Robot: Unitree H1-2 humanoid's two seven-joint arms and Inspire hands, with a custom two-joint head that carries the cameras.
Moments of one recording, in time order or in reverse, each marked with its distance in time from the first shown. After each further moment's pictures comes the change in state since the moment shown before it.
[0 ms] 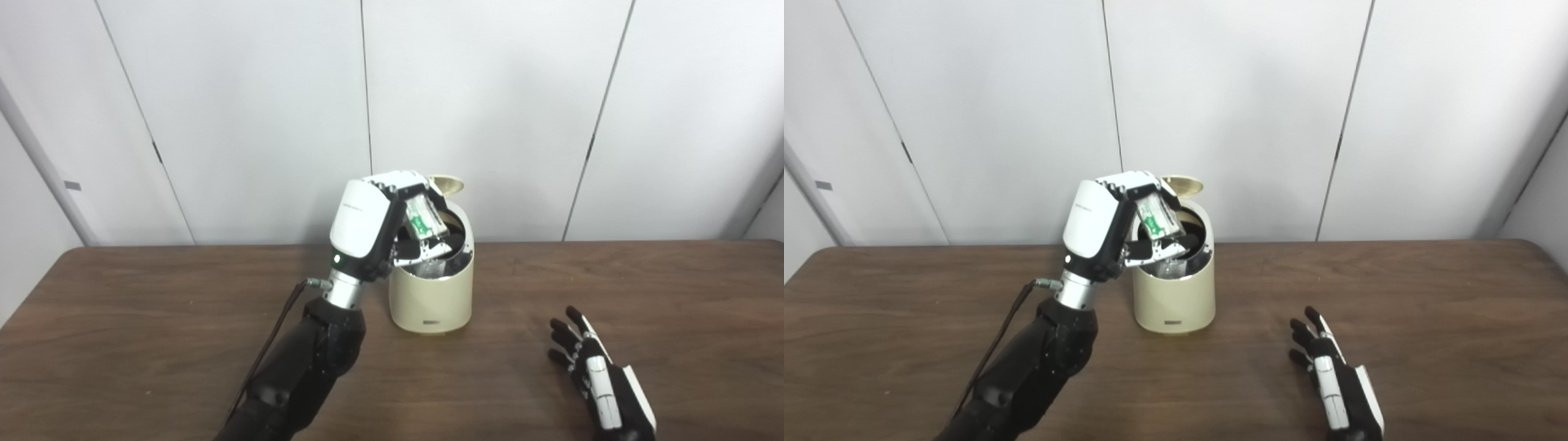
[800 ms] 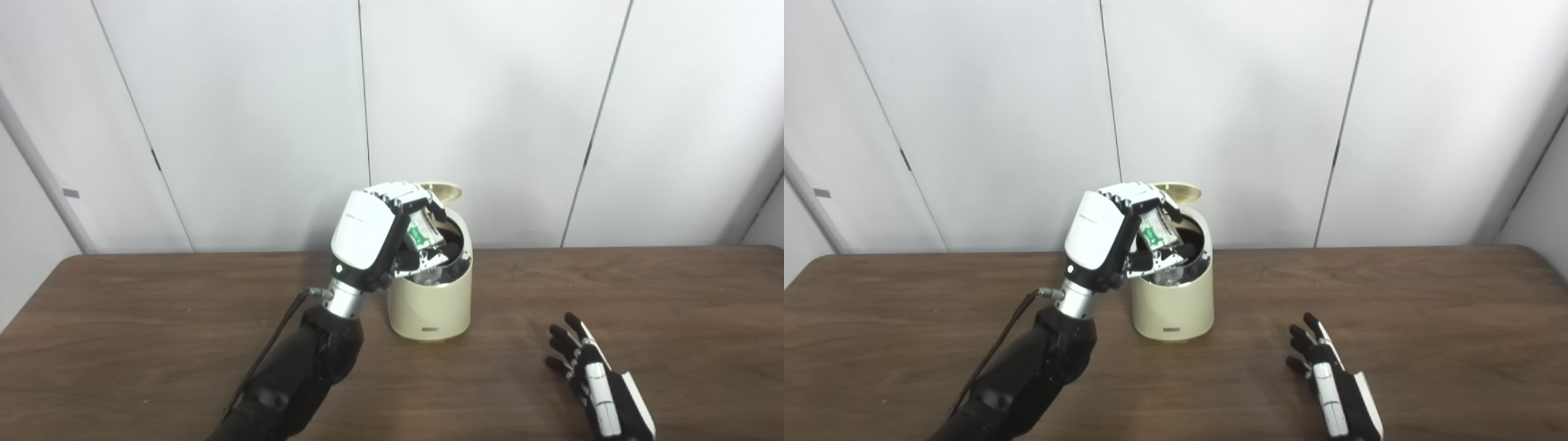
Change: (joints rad) left arm 0.001 0.018 -0.029 -0.010 0.029 0.036 -0.009; right arm 0.000 0.001 0.000 -0.001 0.008 0.002 0.000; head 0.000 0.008
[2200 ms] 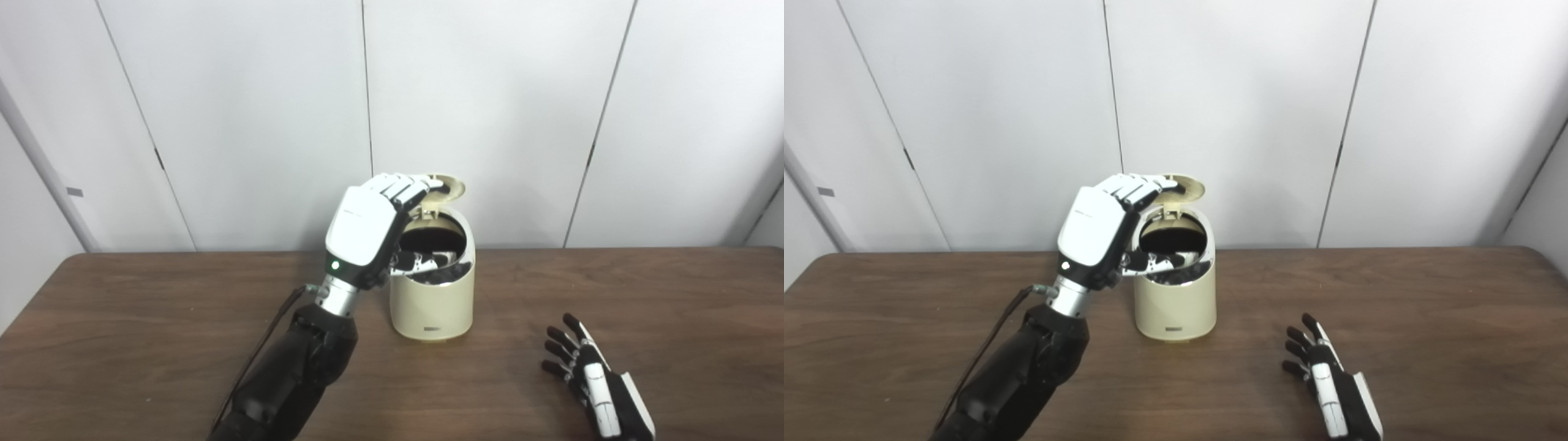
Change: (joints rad) left arm 0.041 0.007 0.052 -0.143 -0.020 0.013 -0.085; right arm 0.006 -0.004 0.004 -0.014 -0.015 0.016 0.001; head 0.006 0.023
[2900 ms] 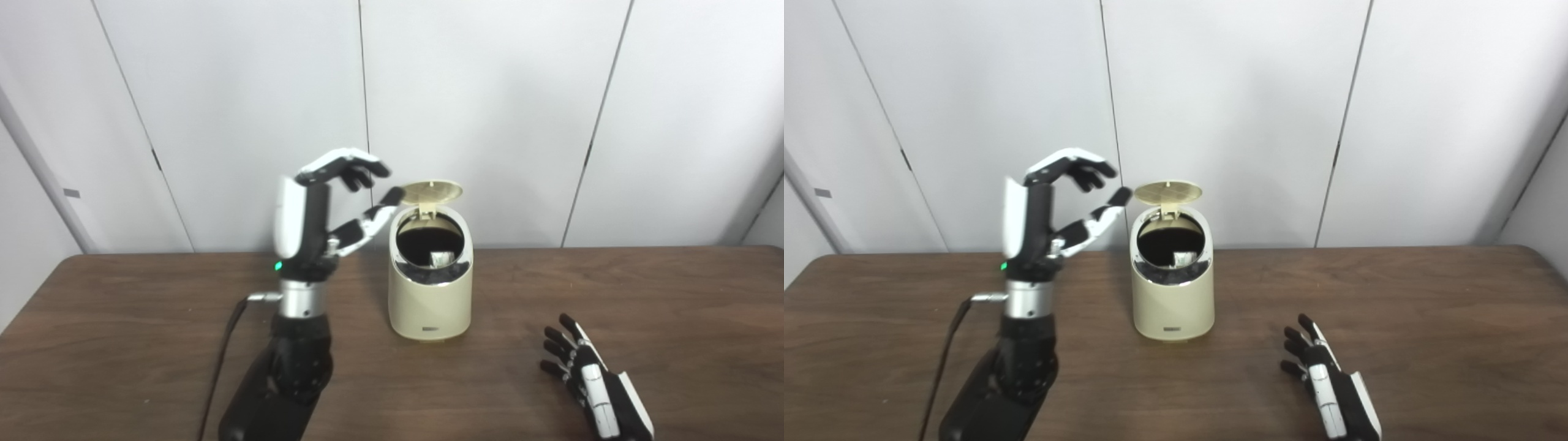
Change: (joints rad) left arm 0.203 -0.051 0.225 -0.428 -0.498 0.149 -0.251; right arm -0.009 -0.005 -0.014 -0.007 0.019 0.010 0.016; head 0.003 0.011
